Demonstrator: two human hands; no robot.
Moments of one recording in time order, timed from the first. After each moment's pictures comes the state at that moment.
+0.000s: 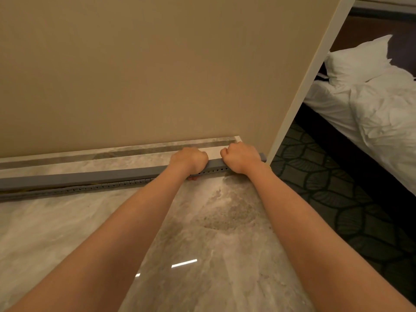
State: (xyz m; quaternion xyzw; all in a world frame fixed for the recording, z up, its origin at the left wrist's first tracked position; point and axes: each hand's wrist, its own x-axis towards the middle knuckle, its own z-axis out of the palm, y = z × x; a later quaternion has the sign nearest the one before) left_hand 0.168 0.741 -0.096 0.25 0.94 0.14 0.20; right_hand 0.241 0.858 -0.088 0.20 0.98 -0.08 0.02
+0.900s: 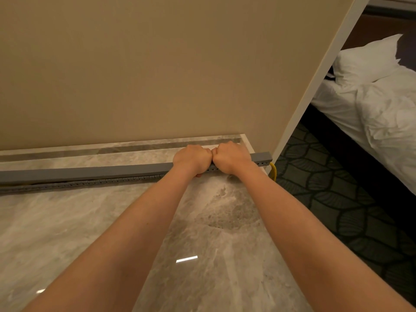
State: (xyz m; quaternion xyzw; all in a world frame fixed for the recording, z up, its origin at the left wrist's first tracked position) left_hand 0.168 0.738 -0.105 0.26 0.94 0.15 0.18; right_hand 0.227 0.829 -0.089 0.15 0.99 -0.04 0.04
